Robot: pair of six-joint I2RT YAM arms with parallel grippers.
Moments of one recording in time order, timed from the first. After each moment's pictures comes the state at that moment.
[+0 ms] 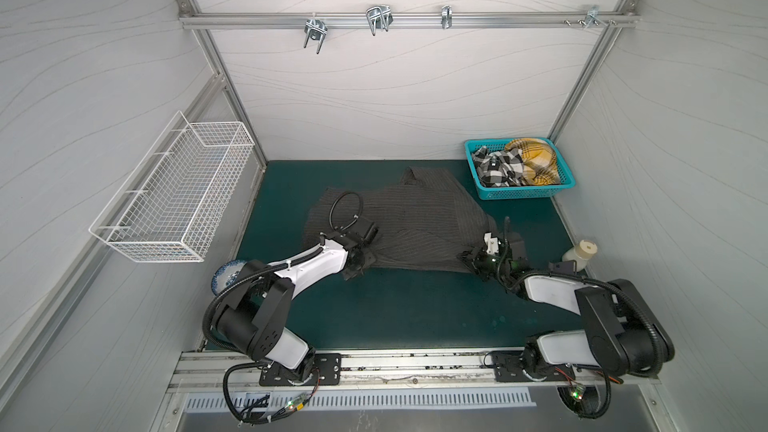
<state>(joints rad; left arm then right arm) -0.50 1.53 0.79 -0.63 -0.14 -1.10 0.29 1.36 0.34 0.30 -0.51 1.09</state>
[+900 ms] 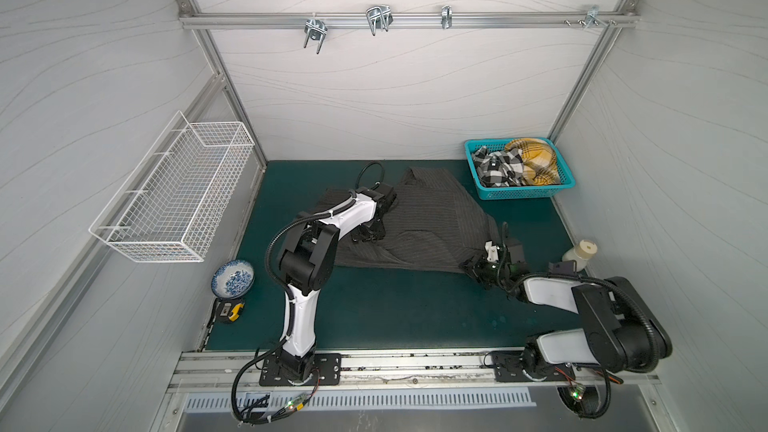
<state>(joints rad) -0.47 2.04 1.52 -1.02 -0.27 -0.78 0.29 1.38 0.32 0.26 -0.49 1.06</state>
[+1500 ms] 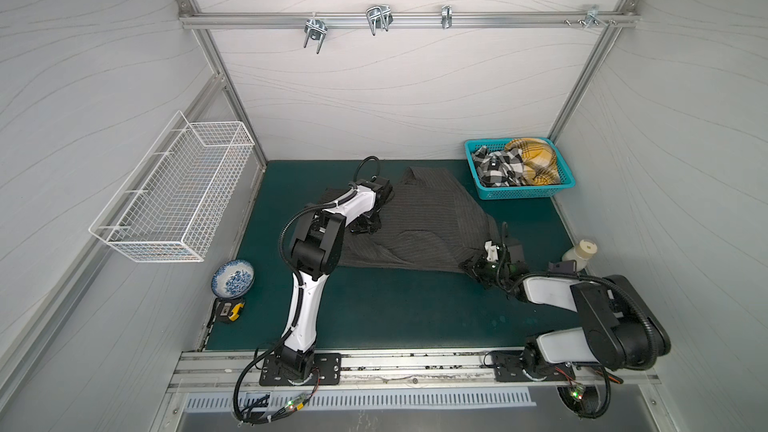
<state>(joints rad) -0.41 2.20 1.71 -1.06 -0.32 -0.72 0.29 1.39 0.32 0.27 -0.49 1.06</state>
